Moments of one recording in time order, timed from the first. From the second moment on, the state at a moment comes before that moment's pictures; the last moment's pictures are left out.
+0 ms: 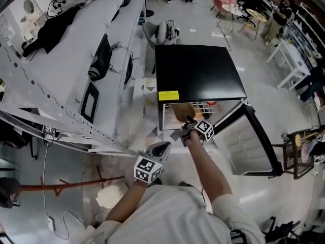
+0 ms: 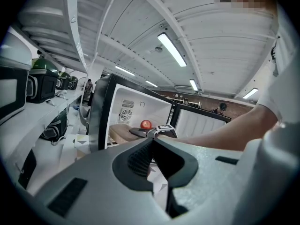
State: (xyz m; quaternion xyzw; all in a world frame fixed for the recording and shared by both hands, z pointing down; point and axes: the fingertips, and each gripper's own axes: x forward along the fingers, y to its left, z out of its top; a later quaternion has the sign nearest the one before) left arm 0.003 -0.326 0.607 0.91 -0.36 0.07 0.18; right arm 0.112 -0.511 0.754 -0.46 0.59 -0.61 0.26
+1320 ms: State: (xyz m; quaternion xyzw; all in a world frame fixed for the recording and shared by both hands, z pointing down) left arm -0.019 -0.332 0.618 0.91 -0.36 0.06 0.19; right arm 0.064 -0.481 0.721 -0.51 0.82 -0.21 -0.17
